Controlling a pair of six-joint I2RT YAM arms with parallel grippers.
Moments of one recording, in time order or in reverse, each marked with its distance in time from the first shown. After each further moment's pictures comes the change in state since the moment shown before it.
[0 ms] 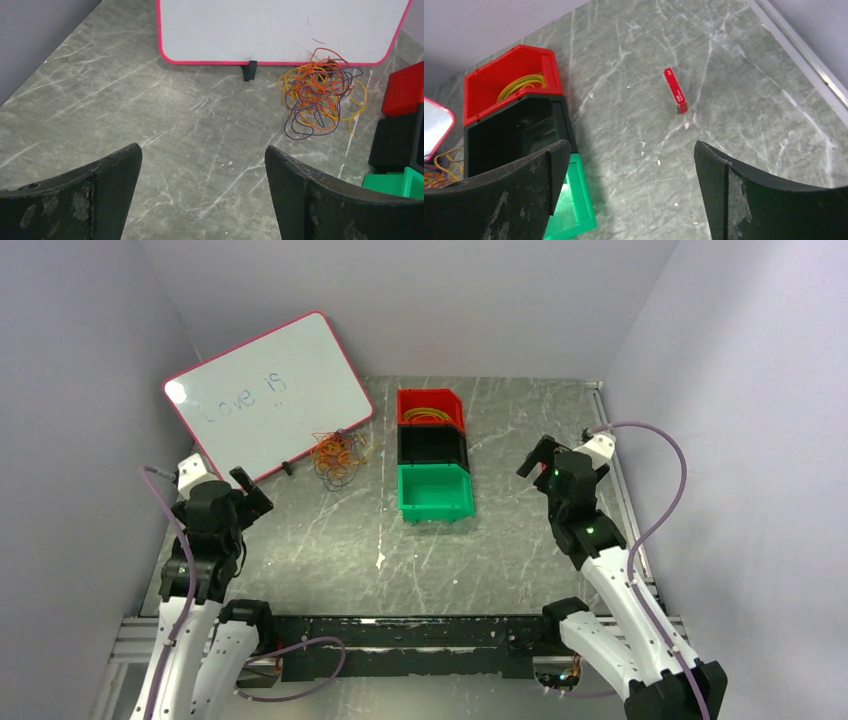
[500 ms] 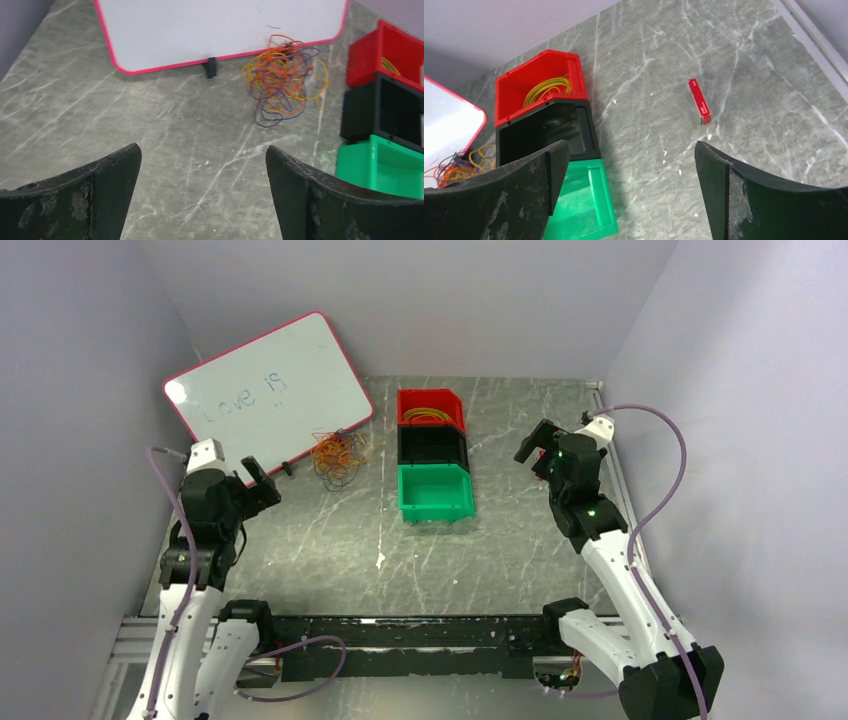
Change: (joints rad) left arm 0.060 0.086 0.044 0.072 0.209 0.108; right arm -0.051 0.111 0.117 0.010 -0.123 0.006
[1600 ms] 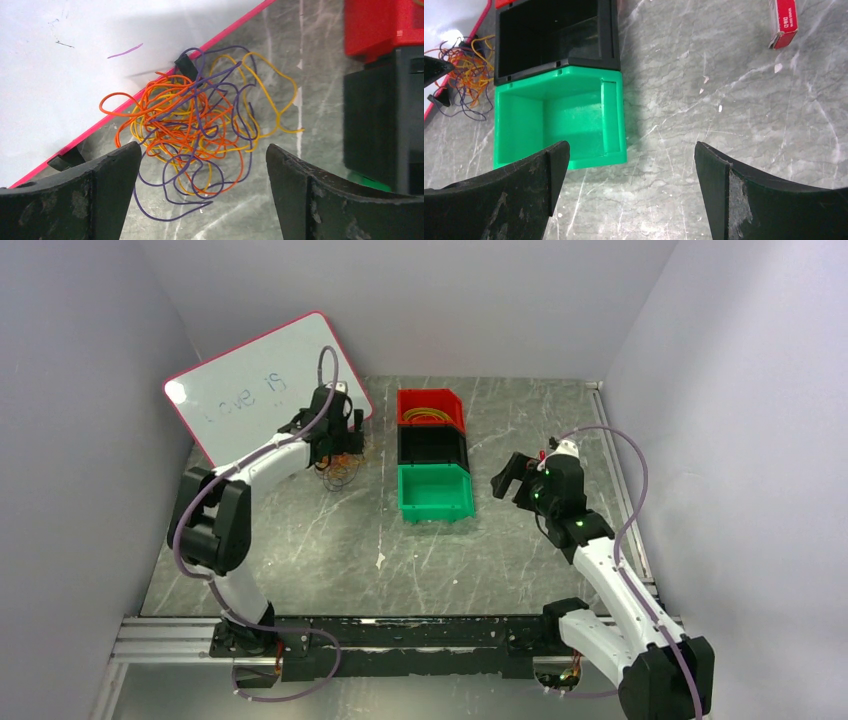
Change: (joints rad) left arm -0.357 1.128 0.510 0.325 -0.028 0.150; right arm -0.006 -0.007 -0.181 -0.002 -0.364 0.004
